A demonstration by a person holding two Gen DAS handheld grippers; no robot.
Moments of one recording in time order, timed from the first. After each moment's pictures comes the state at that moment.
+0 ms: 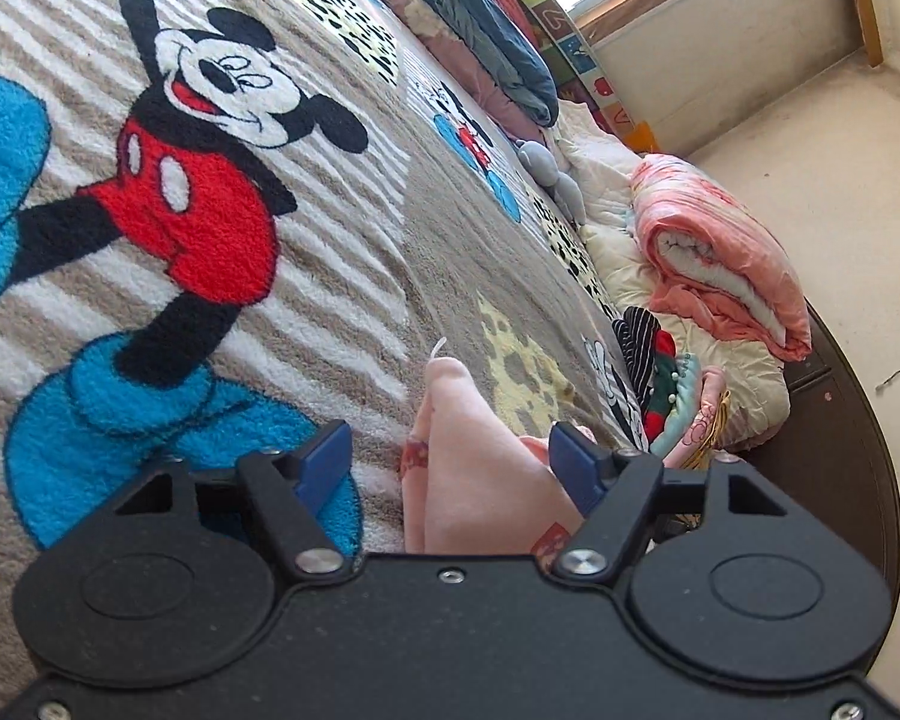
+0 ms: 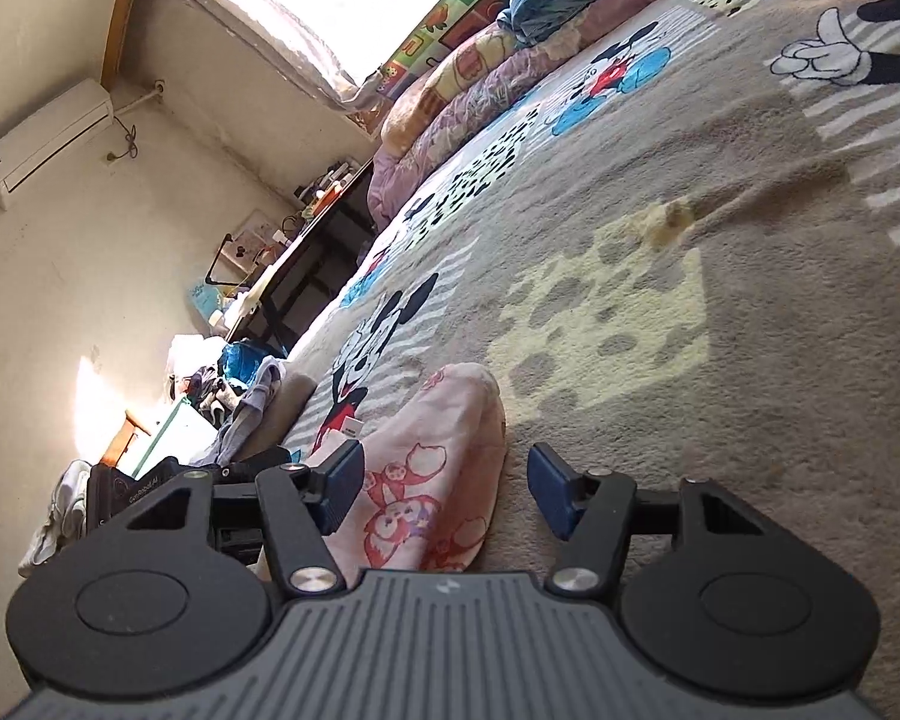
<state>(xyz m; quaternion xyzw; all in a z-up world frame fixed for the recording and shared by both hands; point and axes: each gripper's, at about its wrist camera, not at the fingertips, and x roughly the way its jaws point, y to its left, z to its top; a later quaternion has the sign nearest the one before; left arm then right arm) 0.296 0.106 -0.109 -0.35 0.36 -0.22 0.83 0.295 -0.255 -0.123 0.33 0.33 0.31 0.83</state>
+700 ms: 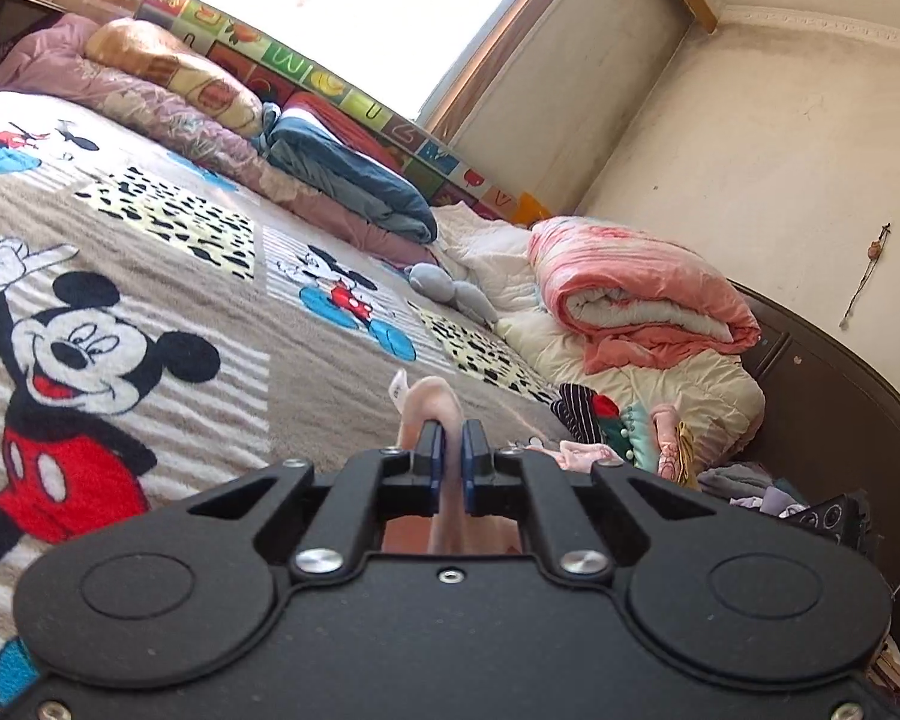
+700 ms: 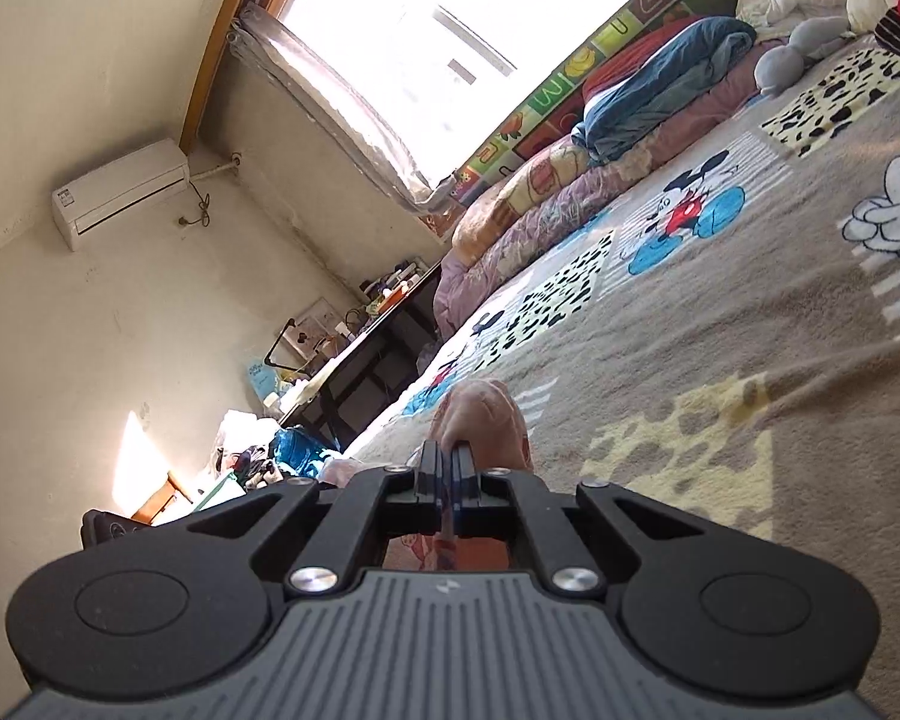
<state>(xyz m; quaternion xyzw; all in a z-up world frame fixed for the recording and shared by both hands) 0.294 0.077 -0.039 -0.24 0.18 -0.26 0.92 0.288 -0.278 -0.068 0.34 0.18 0.31 0.87</state>
